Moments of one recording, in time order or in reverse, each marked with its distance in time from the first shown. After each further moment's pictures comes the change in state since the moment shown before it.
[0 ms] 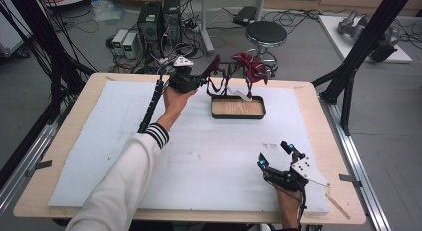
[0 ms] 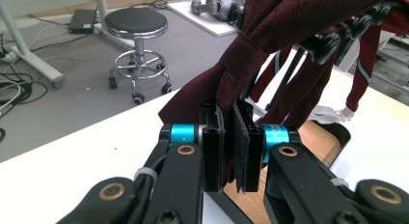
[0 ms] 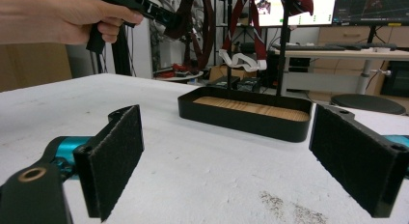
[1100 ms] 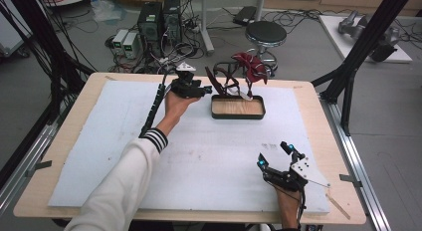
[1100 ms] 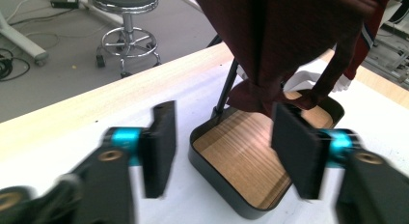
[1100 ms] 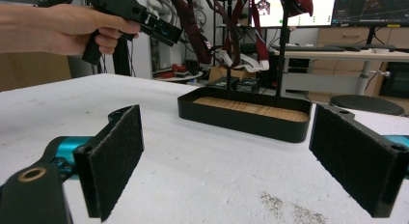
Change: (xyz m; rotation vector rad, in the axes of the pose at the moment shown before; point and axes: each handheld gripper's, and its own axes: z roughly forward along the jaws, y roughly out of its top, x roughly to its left) left arm -0.002 -0.017 0.004 0.070 -0.030 -0.005; right arm 0.000 0.000 0.000 -0.003 0.002 -0.002
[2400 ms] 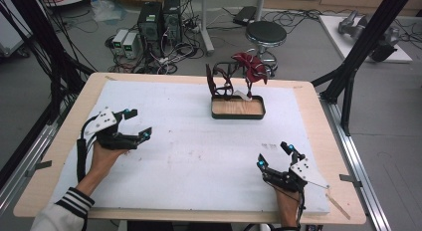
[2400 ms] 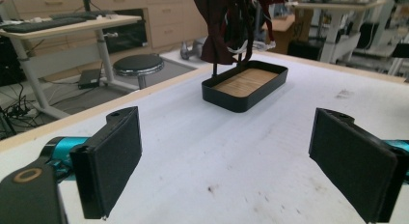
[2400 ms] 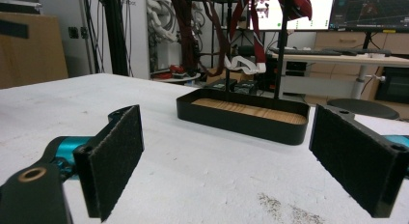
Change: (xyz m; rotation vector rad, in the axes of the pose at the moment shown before) left arm 0.015 -0.140 -0.209 -0.308 -0.027 0.161; right arm 0.002 0.000 -0.001 -0.008 -0.010 -0.018
